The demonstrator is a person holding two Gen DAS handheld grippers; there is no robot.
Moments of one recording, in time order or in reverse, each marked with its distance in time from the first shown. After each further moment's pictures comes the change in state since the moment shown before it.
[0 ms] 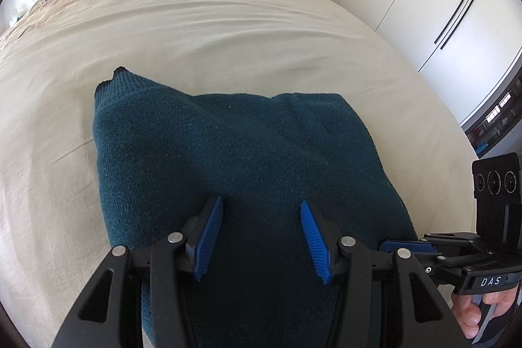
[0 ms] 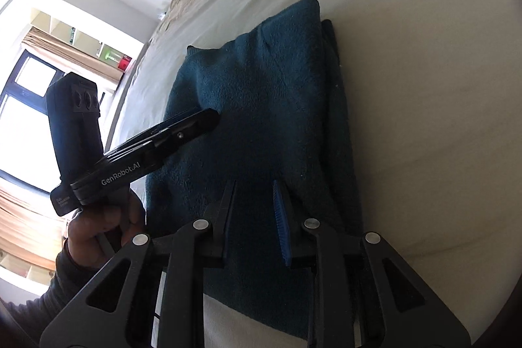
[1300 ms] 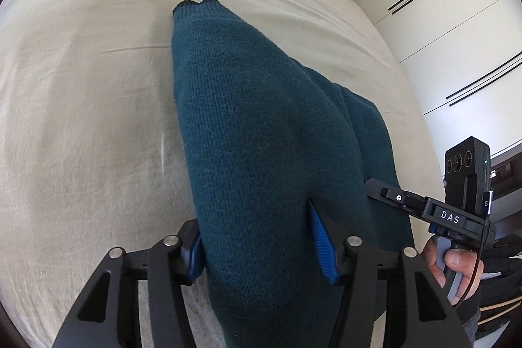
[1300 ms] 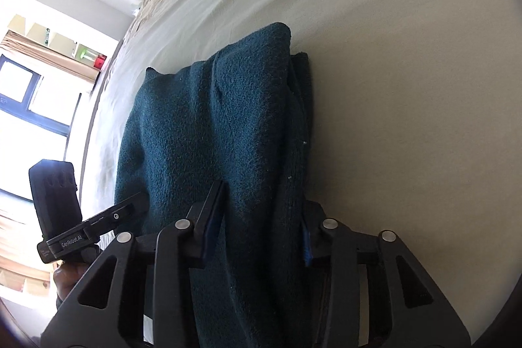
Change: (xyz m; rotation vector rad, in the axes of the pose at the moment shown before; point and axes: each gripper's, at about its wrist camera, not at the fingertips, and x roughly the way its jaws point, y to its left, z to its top) left arm -0.019 0.063 -0.031 -0.350 0.082 -0.112; right arm -0.002 -0.018 0.046 -0.009 0.074 -0.207
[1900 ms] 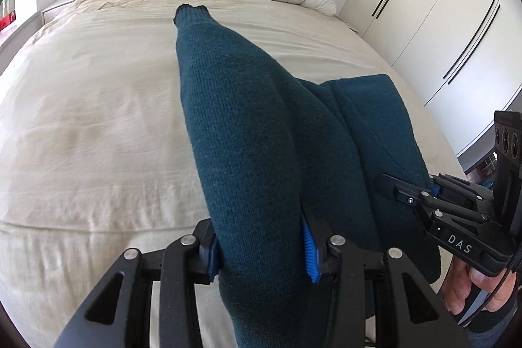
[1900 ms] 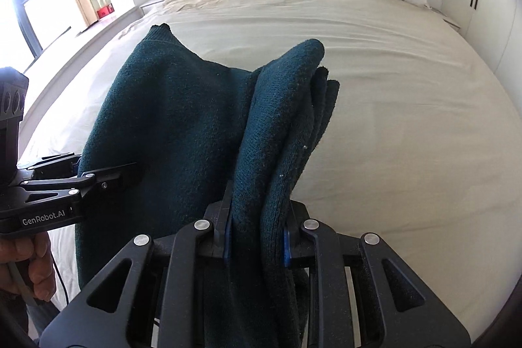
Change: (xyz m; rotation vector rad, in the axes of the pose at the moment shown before) left arm -0.167 -0.003 -0.116 0.189 -0.194 0.159; right arm -0.090 0.186 -0.158 -0.412 -0.222 -0.246
